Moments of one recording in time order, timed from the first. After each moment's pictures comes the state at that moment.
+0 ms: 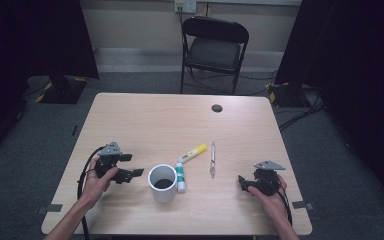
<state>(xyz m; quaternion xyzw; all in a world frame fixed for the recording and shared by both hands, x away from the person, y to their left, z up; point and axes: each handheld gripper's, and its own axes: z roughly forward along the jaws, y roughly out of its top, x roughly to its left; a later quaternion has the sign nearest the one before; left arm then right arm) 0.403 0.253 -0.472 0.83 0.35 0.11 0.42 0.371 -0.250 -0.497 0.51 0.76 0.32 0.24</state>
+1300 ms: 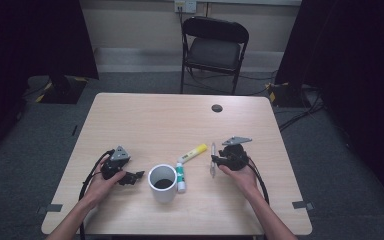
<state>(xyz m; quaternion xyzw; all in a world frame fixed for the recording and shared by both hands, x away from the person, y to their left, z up) 0.411 0.245 -0.502 0.84 0.36 0.16 0.37 0.442 -0.164 -0.468 0.42 0.81 0.37 0.17</state>
